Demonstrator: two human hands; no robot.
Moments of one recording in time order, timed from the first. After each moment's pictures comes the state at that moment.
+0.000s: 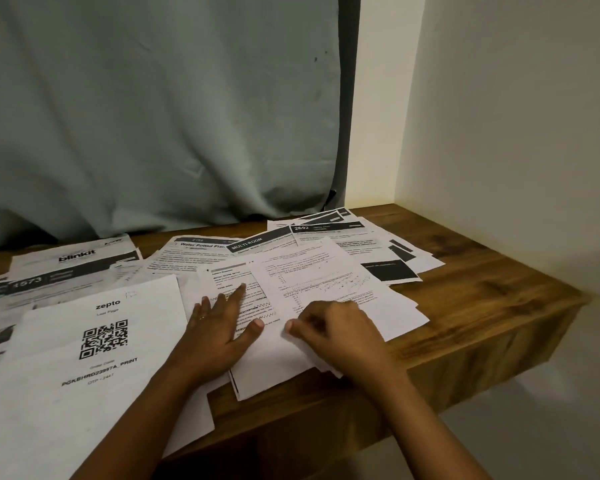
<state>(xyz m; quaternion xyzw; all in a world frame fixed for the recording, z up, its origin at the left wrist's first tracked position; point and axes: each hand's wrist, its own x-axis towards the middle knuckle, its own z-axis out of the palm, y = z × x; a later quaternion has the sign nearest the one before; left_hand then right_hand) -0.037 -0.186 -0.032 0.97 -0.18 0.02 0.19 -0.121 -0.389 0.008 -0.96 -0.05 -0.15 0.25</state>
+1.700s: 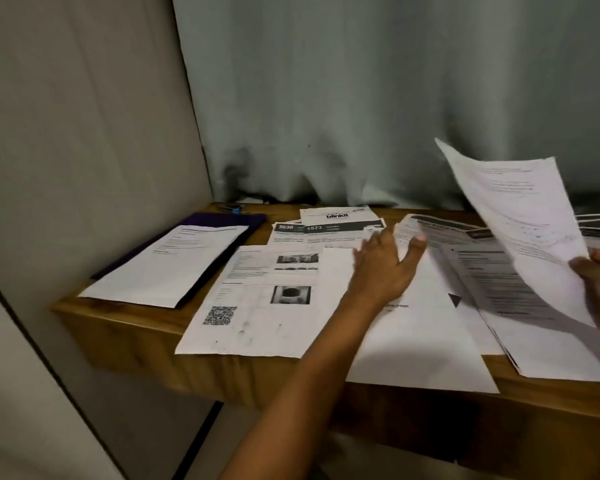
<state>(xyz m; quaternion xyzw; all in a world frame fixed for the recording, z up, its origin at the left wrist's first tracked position) -0.088 -0.068 0.036 0.91 -0.04 0.16 0.38 0.001 -0.372 -0.027 -0.66 0.12 -0.18 0.72</state>
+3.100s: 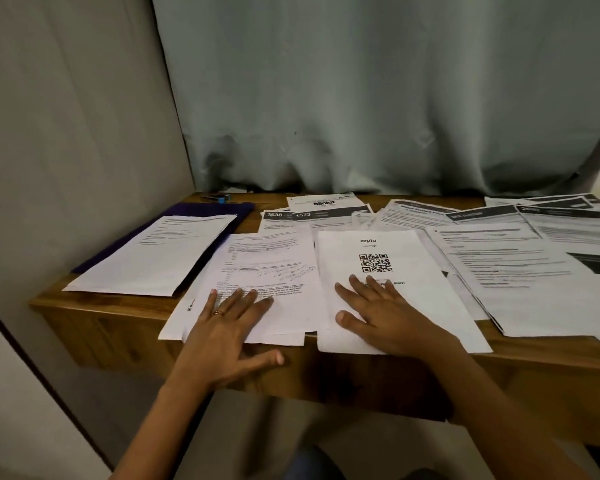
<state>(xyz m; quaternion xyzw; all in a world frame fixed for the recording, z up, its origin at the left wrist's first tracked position) -0.224 0.138 -0.053 0.98 -0.08 0.17 -0.01 -0.134 -0.139 -0.024 -0.94 -0.32 0.04 0.07</state>
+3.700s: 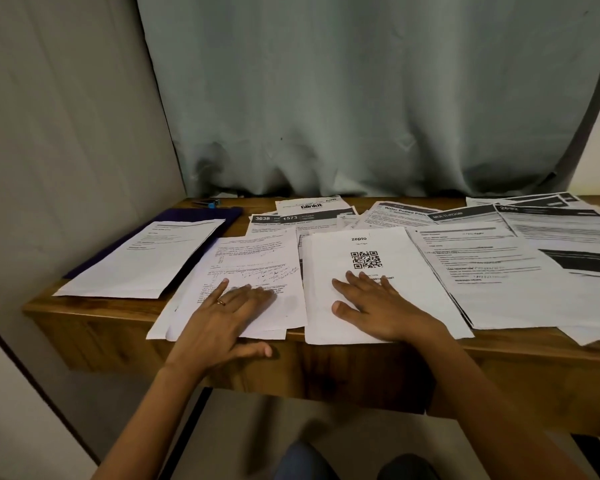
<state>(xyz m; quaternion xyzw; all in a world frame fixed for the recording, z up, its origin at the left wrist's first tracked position) -0.206 0.130 -0.043 0.95 -0.18 0.22 -0.08 -0.122 -0.161 -0.018 -0.94 -0.31 0.07 0.12</state>
